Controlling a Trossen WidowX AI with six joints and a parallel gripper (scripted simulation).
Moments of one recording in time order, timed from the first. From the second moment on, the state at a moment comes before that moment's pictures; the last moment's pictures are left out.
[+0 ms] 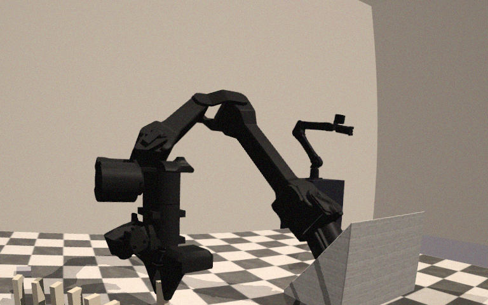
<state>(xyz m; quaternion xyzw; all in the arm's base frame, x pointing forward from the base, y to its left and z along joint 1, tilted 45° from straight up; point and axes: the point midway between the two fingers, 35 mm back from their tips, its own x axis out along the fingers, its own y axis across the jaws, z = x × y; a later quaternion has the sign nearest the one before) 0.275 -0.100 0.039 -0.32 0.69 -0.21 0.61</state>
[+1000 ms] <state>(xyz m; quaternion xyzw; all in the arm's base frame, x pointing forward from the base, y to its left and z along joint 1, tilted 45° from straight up) 0.304 0.012 0.123 -0.23 0.65 -0.30 0.65</state>
